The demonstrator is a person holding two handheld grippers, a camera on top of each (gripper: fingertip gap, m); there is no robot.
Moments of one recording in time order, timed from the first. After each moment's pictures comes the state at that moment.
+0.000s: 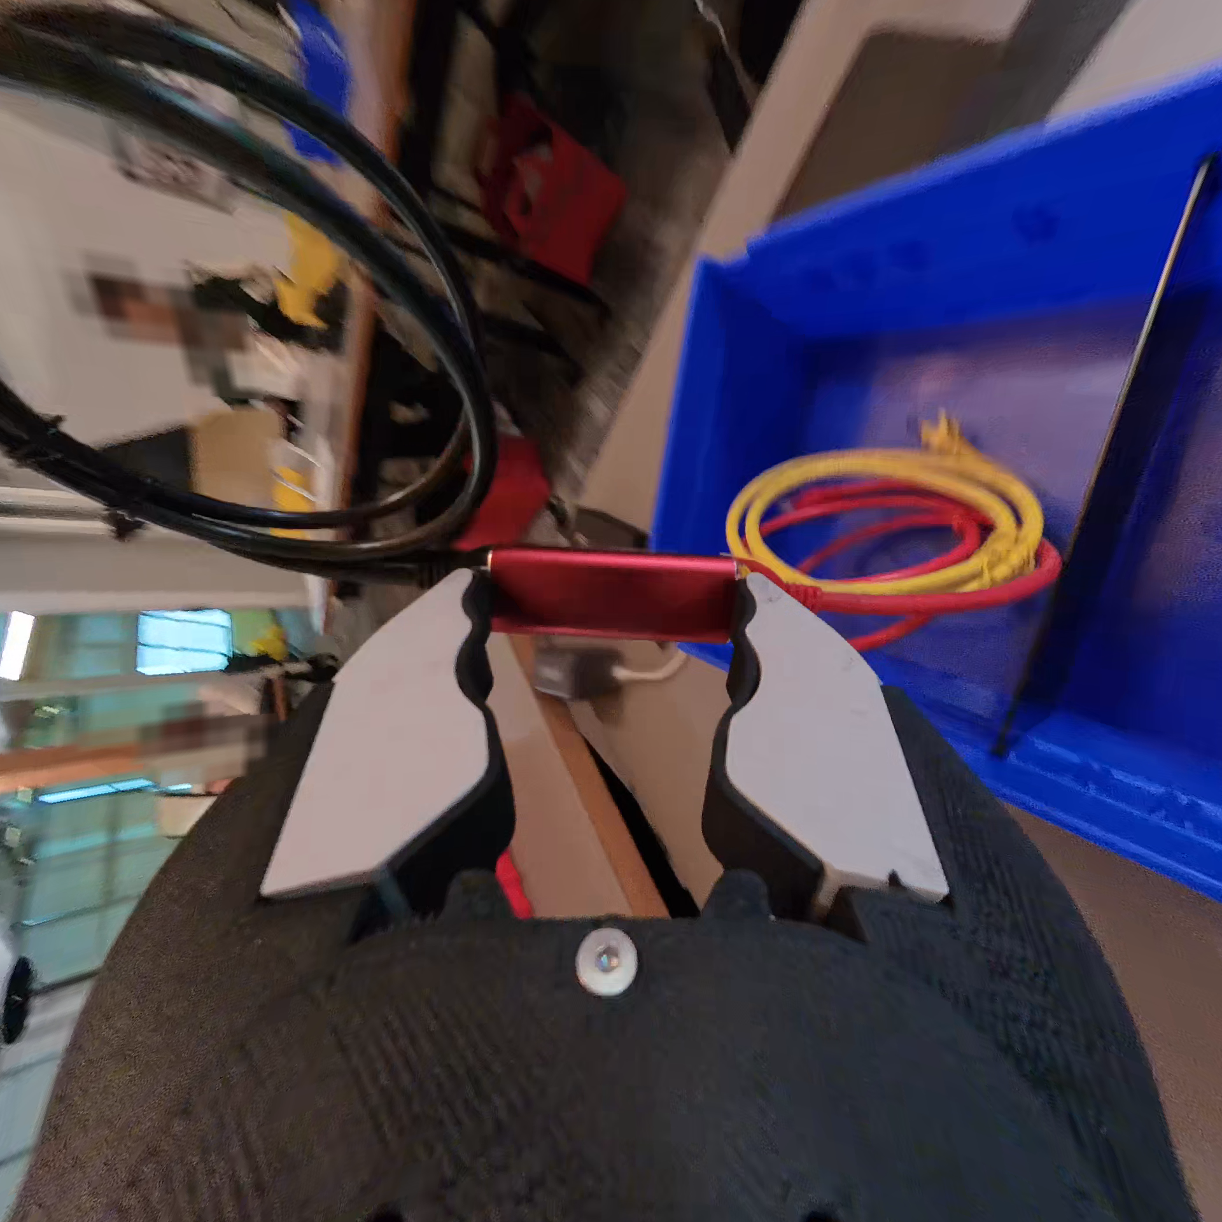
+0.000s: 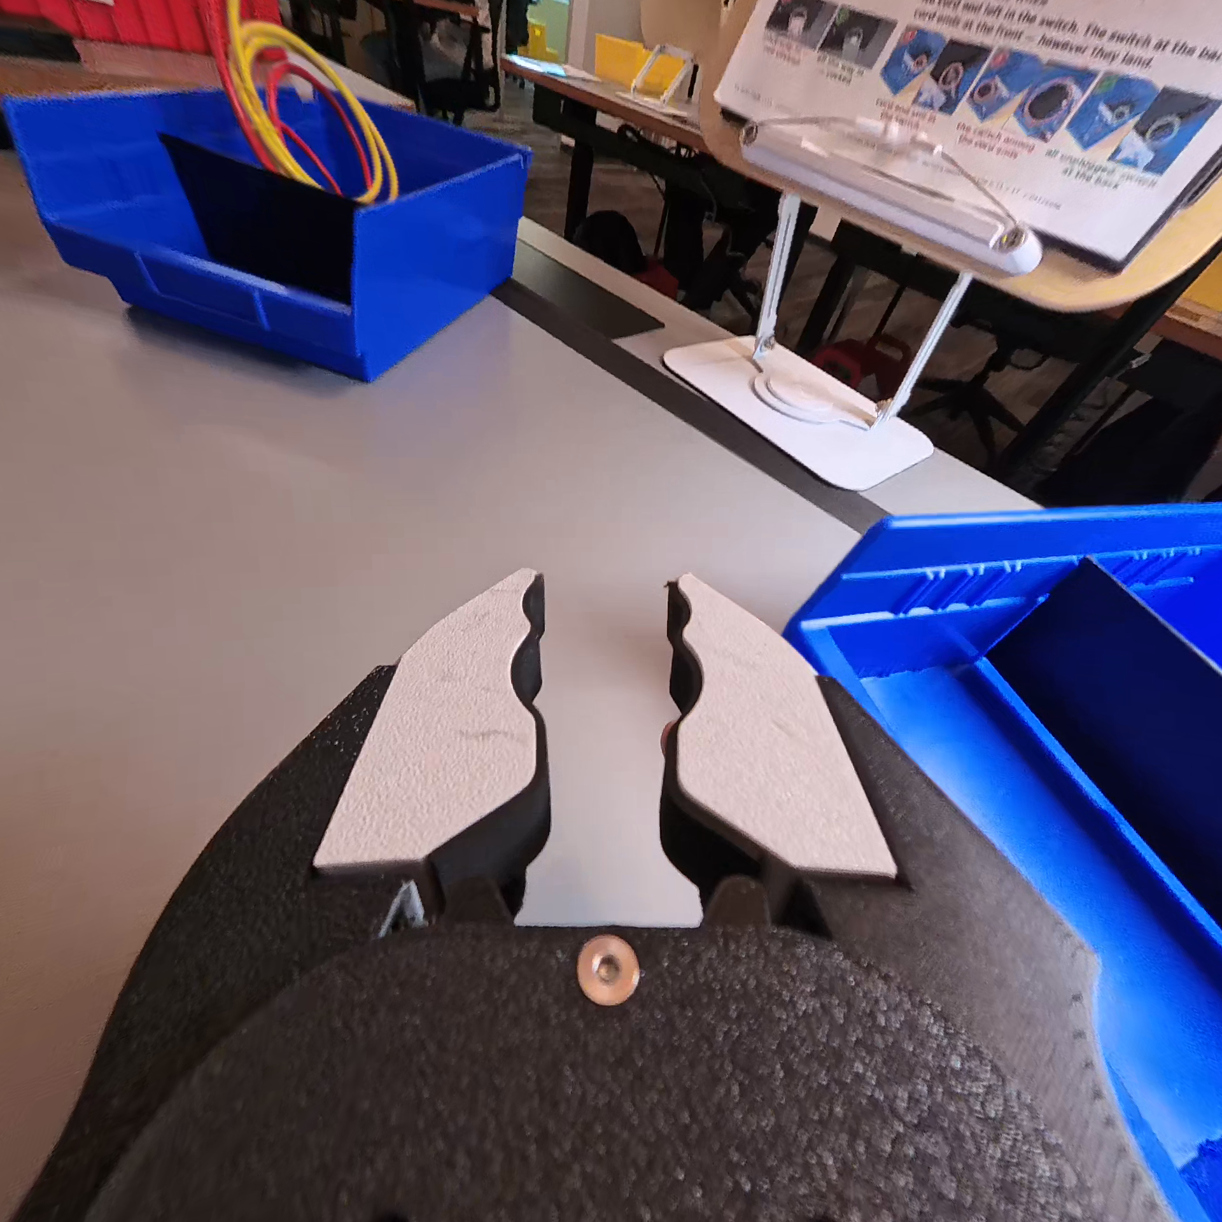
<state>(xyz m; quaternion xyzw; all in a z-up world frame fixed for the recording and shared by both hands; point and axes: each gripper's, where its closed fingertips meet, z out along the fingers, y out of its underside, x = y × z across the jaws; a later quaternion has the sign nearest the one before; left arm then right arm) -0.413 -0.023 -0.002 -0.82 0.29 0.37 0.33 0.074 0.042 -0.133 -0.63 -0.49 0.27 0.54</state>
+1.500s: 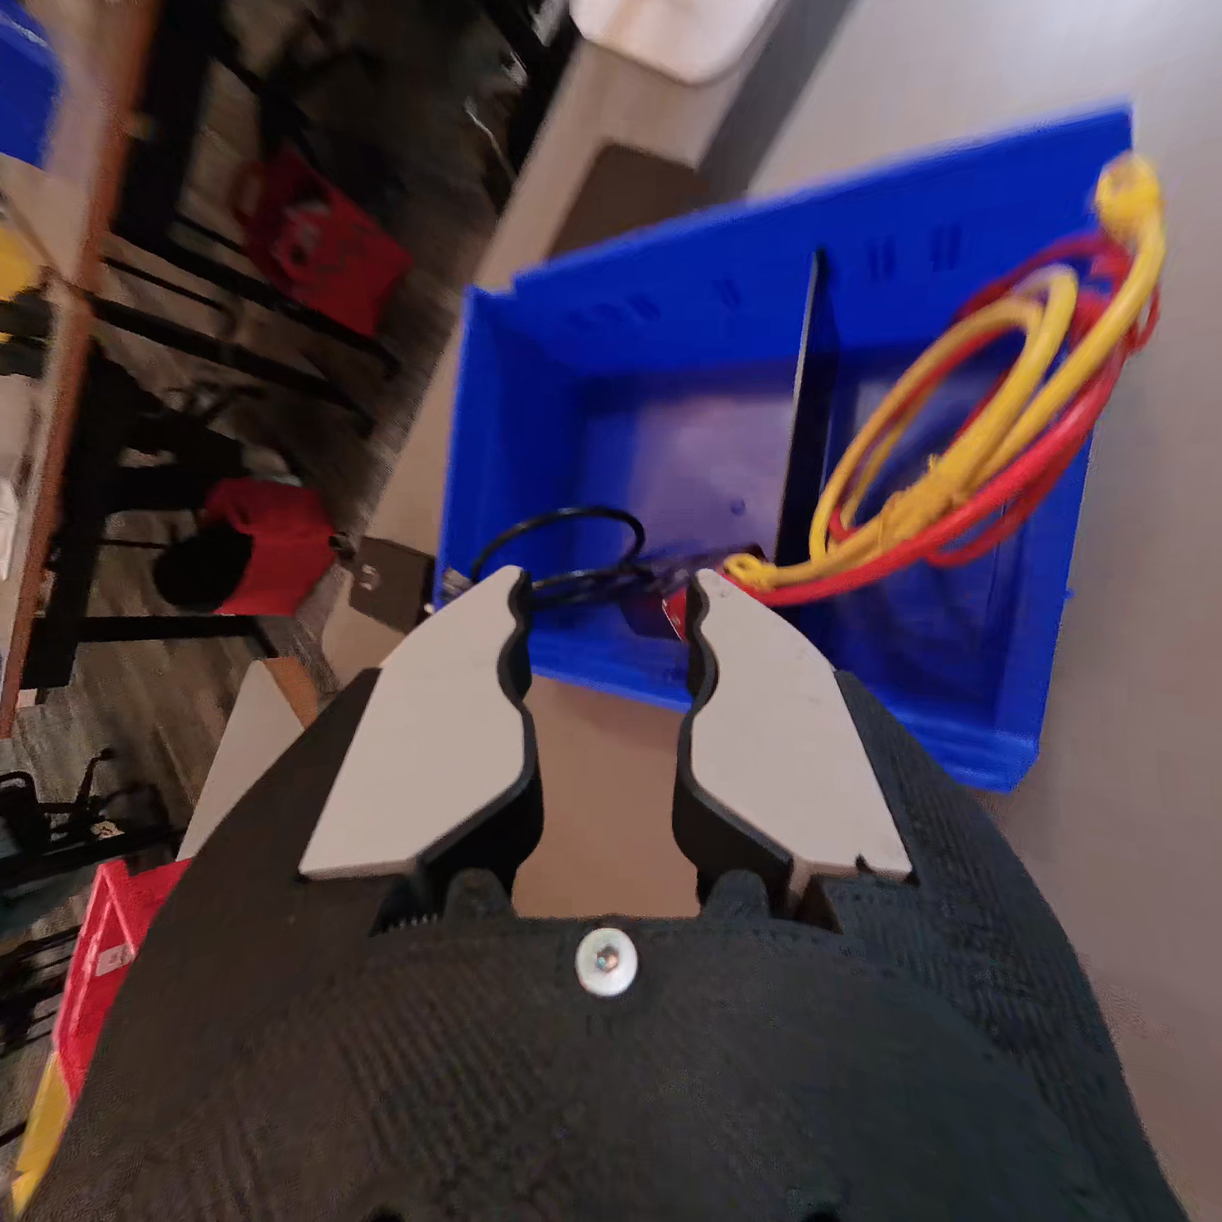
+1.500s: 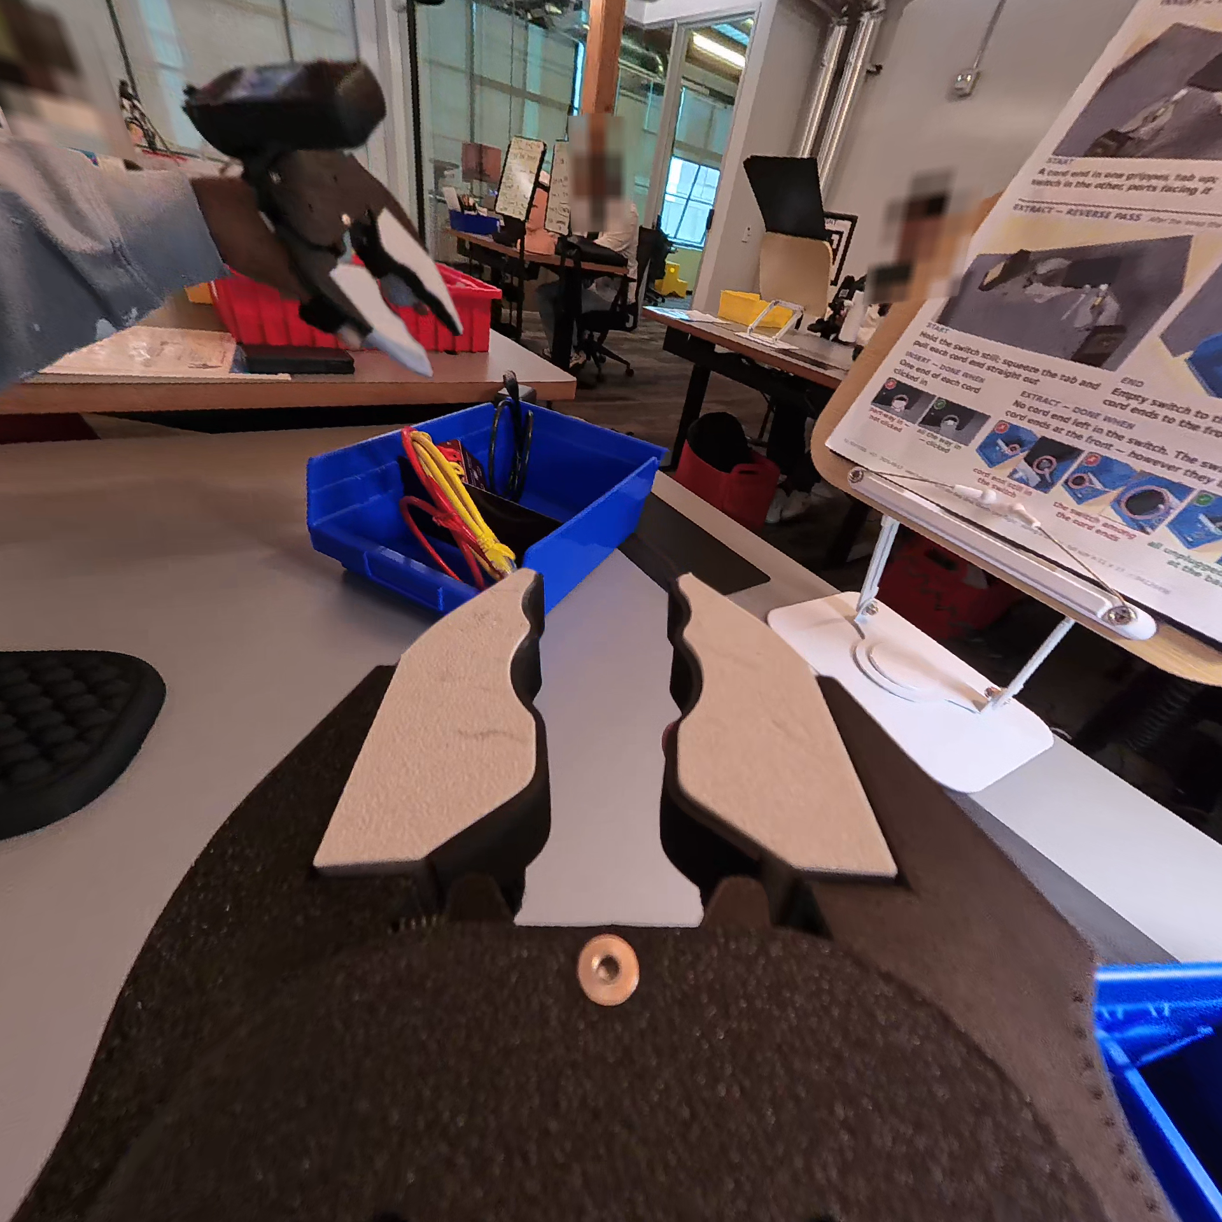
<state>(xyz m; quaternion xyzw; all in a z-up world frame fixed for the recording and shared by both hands) -0.376 -0.059 -0.055 -0.87 0.31 0.19 0.32 -0.014 0.005 -0.018 -0.53 -0.51 0.39 0.56</state>
